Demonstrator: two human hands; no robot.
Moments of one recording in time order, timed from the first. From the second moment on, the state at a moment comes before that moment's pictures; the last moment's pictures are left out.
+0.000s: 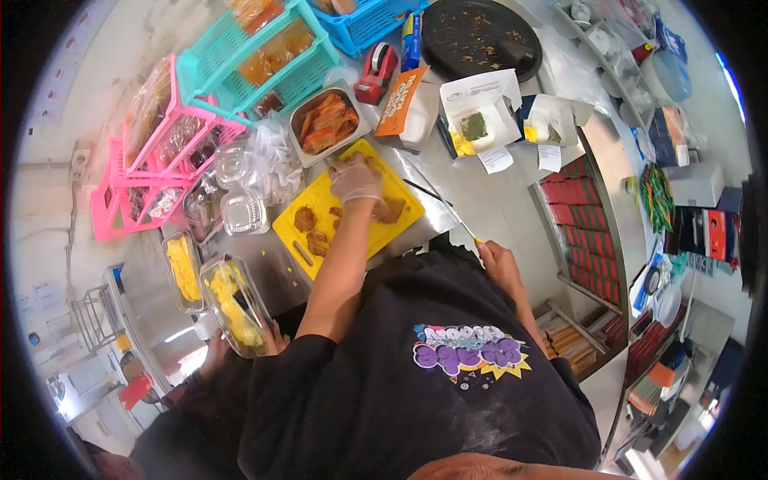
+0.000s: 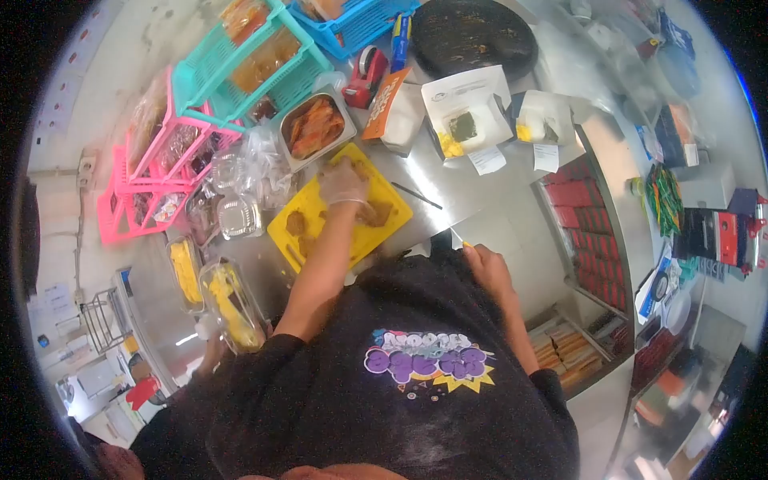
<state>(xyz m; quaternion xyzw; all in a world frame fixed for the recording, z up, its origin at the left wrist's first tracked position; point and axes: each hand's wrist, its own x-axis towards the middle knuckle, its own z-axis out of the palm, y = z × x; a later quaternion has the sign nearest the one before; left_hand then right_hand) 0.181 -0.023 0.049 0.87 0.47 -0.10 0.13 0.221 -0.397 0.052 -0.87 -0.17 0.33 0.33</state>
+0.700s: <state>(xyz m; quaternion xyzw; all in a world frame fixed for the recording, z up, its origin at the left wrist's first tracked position) 0.090 0.062 -0.050 0.90 0.41 0.10 0.07 0.258 -0.379 0.058 -0.84 -0.21 0.37 0.32</state>
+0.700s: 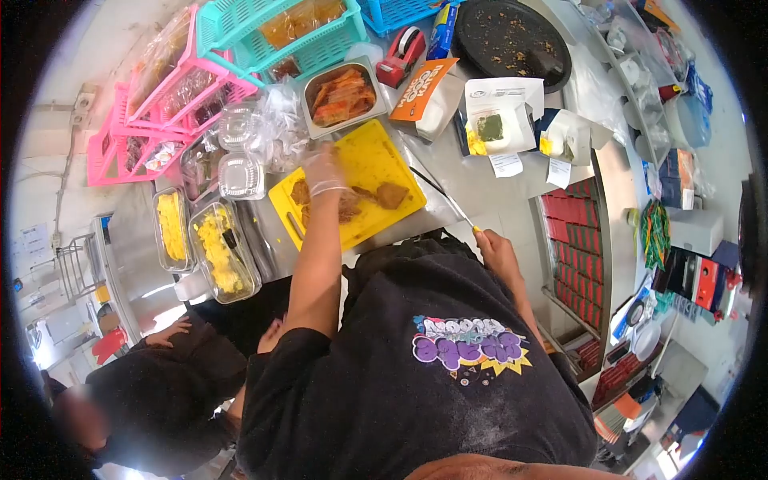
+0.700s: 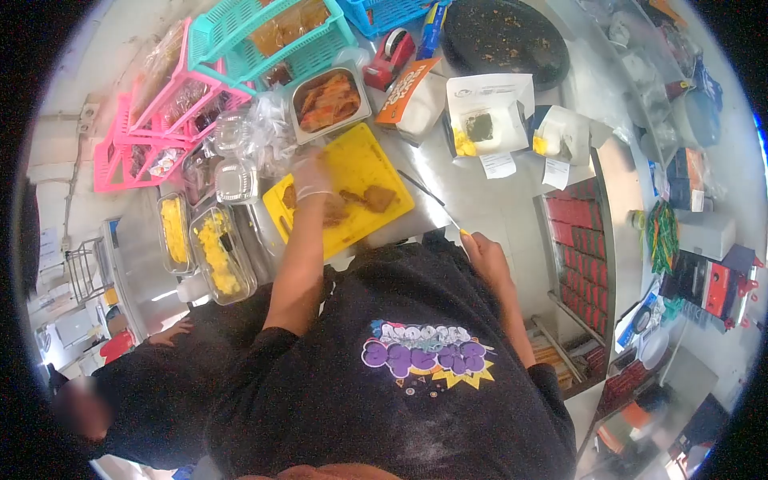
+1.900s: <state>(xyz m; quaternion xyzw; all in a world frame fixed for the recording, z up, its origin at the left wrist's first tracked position) 0.051 -0.003 0.043 0.87 0.42 0.22 0.12 0.271 -0.330 0.064 -0.87 -0.34 0.32 0.17</state>
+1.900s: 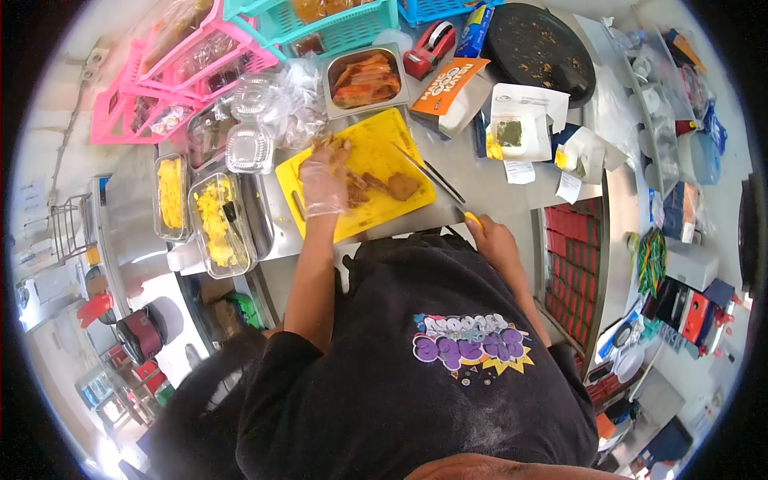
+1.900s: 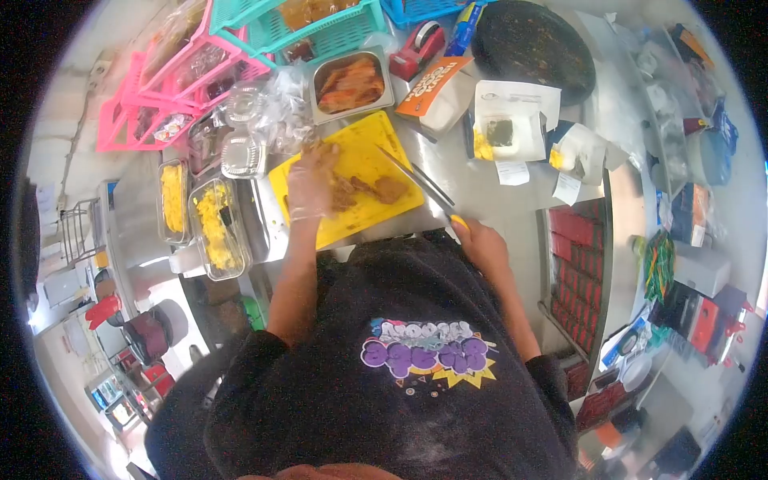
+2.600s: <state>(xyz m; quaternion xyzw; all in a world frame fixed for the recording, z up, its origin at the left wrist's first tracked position) 0.103 0.020 0.058 0.82 0.54 -0.14 0.09 0.239 -0.284 0.039 -0.88 -0.41 0.16 0.18</state>
